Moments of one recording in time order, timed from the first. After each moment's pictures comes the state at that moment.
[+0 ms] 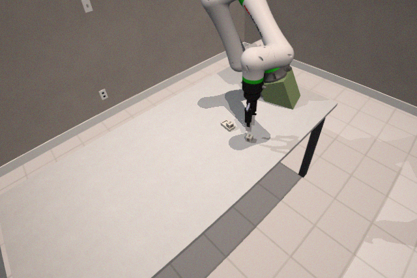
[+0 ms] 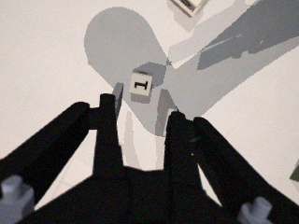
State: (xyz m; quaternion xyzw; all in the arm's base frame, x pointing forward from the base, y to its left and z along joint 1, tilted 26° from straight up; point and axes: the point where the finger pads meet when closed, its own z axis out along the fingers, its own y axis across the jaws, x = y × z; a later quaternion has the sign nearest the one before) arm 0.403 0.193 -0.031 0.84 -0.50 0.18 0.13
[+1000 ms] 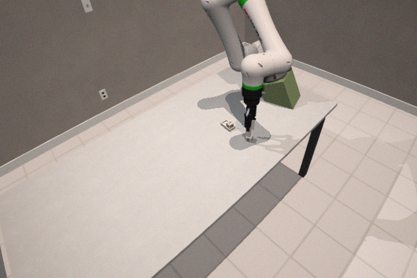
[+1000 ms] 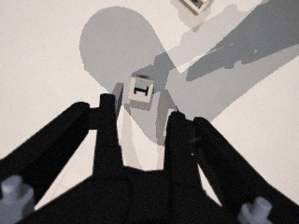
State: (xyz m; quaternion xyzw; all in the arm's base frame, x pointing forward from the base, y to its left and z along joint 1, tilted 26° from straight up) arm 0.408 0.181 -0.059 0.84 -0.50 0.18 0.13
